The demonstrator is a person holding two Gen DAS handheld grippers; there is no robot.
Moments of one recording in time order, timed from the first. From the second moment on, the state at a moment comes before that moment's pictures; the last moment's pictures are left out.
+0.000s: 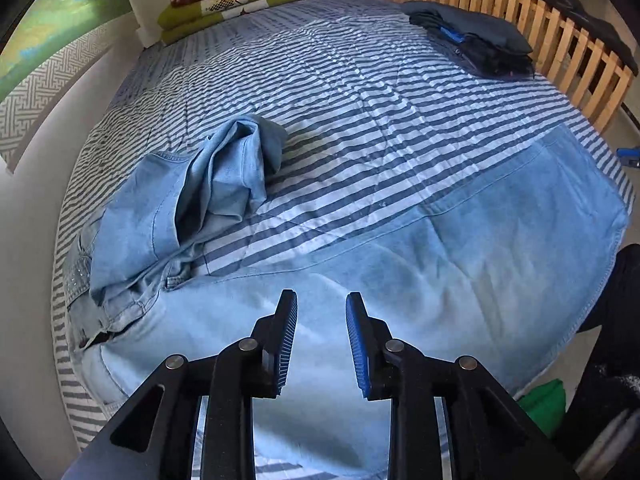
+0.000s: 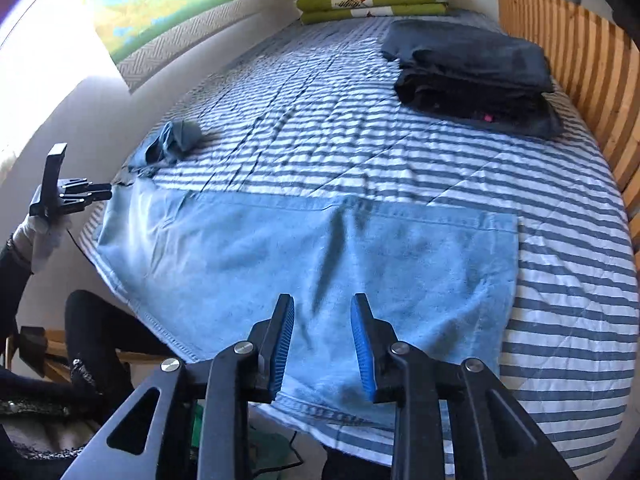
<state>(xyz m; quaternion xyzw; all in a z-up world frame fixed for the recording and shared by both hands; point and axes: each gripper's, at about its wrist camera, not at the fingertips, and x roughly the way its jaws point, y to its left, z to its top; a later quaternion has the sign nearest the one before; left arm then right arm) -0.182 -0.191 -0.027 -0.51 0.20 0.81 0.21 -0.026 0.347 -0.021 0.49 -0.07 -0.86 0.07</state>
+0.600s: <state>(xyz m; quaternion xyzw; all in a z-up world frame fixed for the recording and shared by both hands) -0.183 -0.351 -0.034 -0.47 0.00 0.88 0.03 -0.137 0.218 0.032 0.38 -0.07 -0.91 0.12</state>
